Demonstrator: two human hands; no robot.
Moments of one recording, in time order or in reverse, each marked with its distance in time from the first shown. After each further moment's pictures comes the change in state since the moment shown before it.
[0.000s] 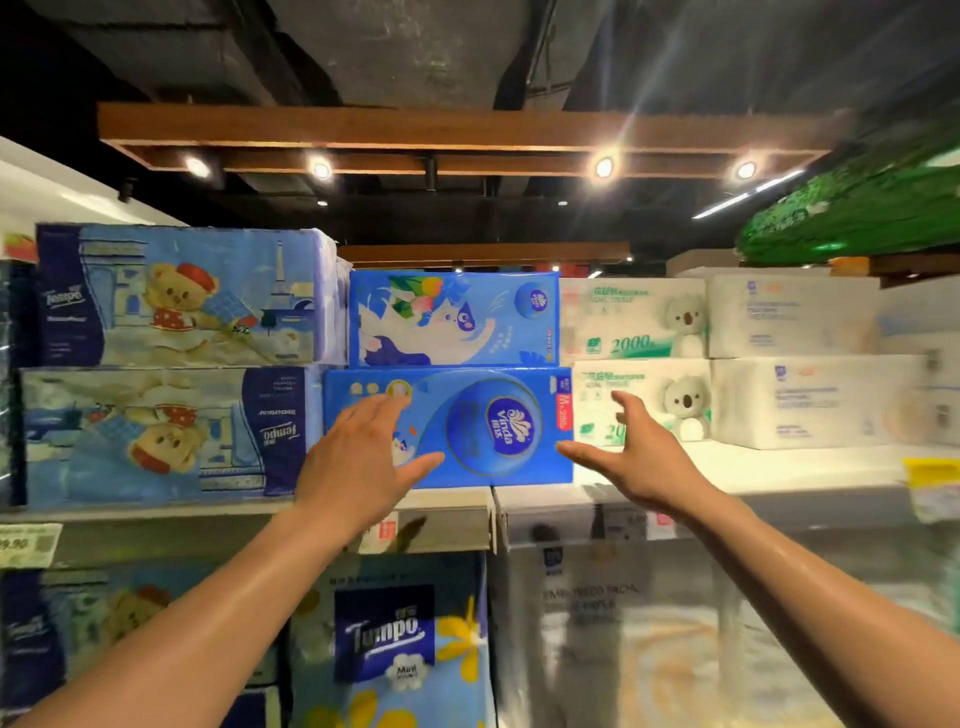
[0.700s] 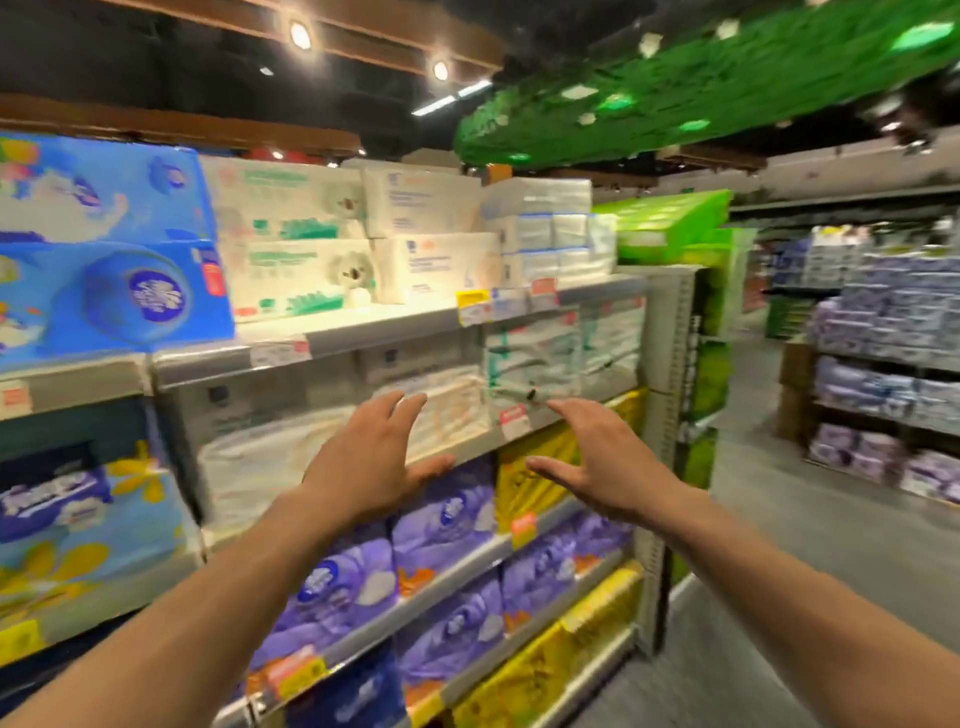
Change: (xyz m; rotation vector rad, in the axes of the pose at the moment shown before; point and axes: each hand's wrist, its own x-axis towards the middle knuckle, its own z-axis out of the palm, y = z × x) left_hand -0.231 0.298 0.010 -0.297 -0.386 0.584; right_hand -0.382 0.115 -0.220 -0.592 0.031 0.211
